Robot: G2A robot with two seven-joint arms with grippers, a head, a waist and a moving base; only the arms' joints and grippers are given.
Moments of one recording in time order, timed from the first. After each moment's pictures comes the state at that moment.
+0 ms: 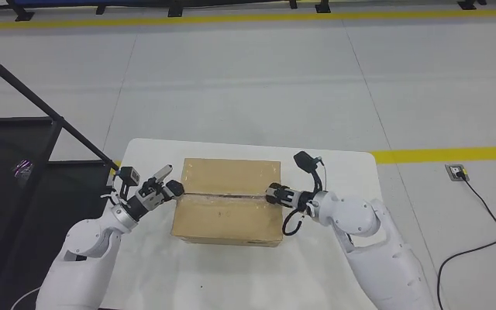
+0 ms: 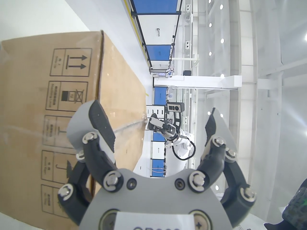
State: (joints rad) left arm 0.96 -1.08 -1.46 -1.22 -0.46 -0.22 -0.82; right arm -0.84 -1.34 1.21 -1.54 -0.35 0.21 0.89
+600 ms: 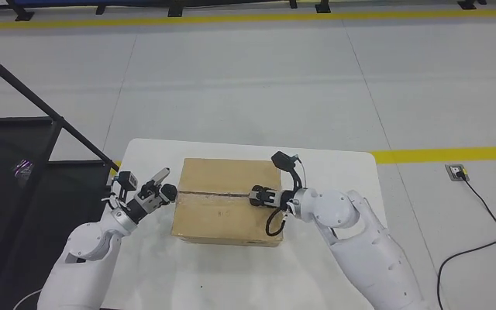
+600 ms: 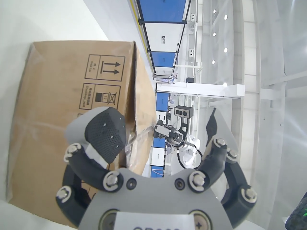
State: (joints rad) left arm 0.97 -1.08 -1.45 -1.16 -0.46 -0.24 -0.79; right arm -0.72 -1.37 1.06 -1.38 -0.31 0.17 0.89
